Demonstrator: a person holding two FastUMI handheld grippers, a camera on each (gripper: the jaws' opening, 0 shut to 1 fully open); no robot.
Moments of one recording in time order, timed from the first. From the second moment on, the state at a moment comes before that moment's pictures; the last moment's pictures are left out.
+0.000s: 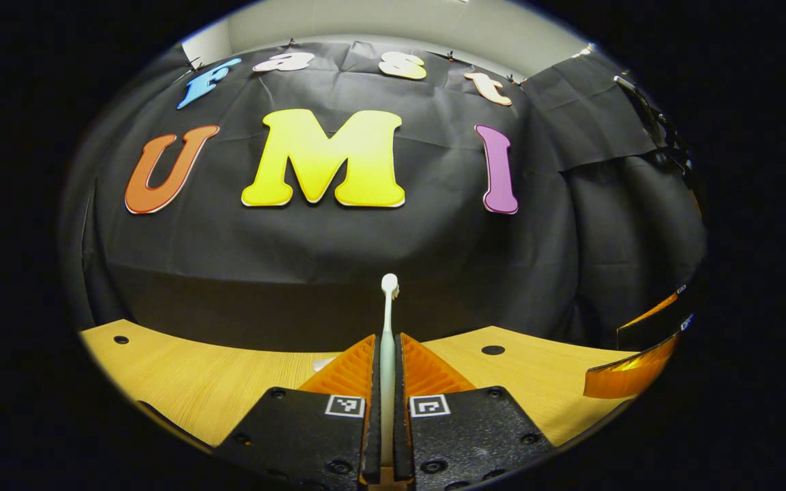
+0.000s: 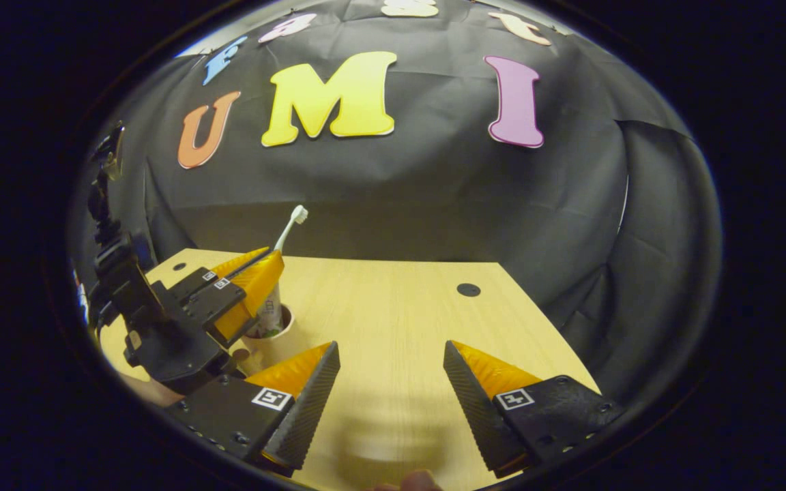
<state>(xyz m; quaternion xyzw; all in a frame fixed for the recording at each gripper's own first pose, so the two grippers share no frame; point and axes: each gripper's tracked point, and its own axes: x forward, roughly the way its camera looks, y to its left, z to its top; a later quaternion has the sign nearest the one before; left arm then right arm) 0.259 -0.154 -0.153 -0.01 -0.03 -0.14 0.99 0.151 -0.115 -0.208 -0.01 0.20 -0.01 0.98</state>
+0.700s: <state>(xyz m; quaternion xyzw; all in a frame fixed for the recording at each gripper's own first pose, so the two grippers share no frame) 0.222 -0.141 -0.184 -0.01 0.02 -0.14 0.99 0.150 -0.095 -0.214 -0.02 0.20 0.01 0.98</state>
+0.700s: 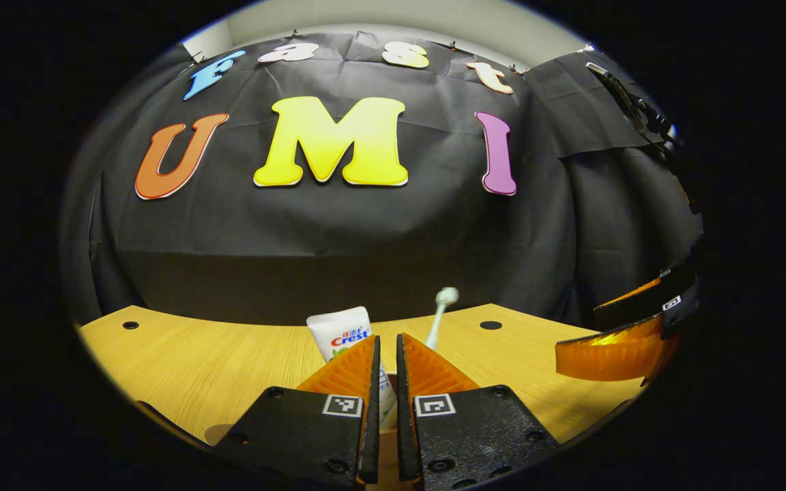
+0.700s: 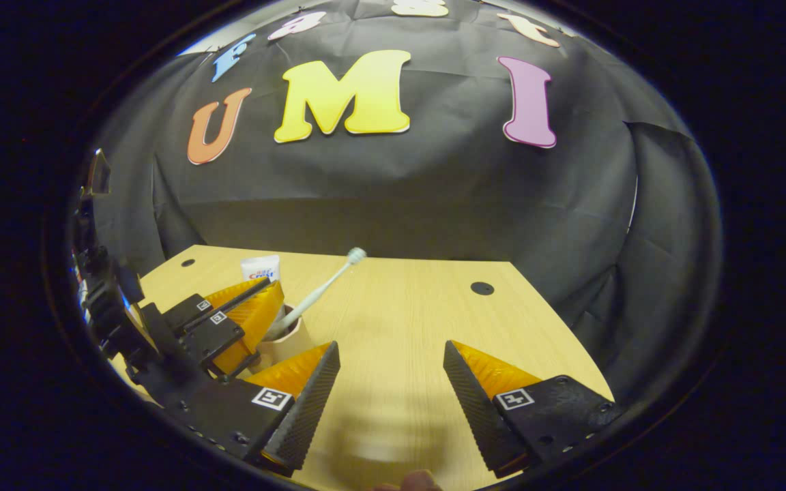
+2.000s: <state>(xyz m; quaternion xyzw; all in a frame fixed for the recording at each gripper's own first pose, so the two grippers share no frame) 0.140 -0.060 -0.125 -0.06 0.07 -0.07 0.99 0.143 -0.055 -0.186 0.00 0.29 0.04 0.96</state>
